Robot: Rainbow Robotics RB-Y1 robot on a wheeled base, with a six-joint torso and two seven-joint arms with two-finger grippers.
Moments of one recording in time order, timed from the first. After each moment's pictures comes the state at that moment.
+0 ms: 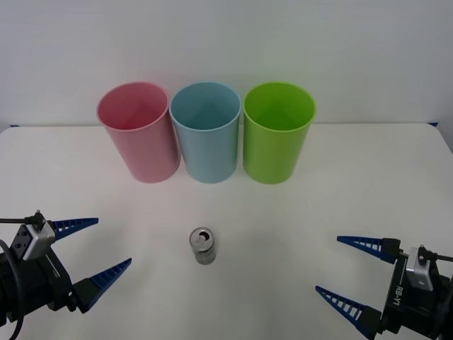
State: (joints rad) right arm 0.37 -0.35 -0.27 -1.86 1.35 -1.27 0.00; left arm 0.46 0.42 0.33 -2.20 -1.63 -1.08 0.44
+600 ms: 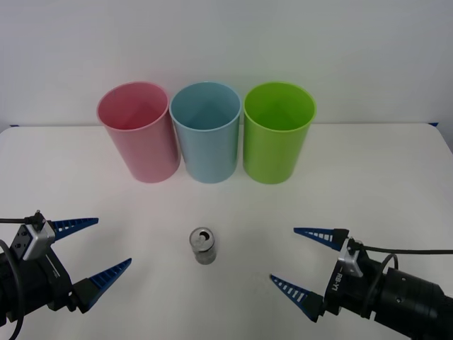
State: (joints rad) right arm 0.29 -0.35 -0.01 -1.83 1.43 -1.01 0.05; left arm 0.46 0.42 0.33 -2.20 -1.63 -1.08 0.44
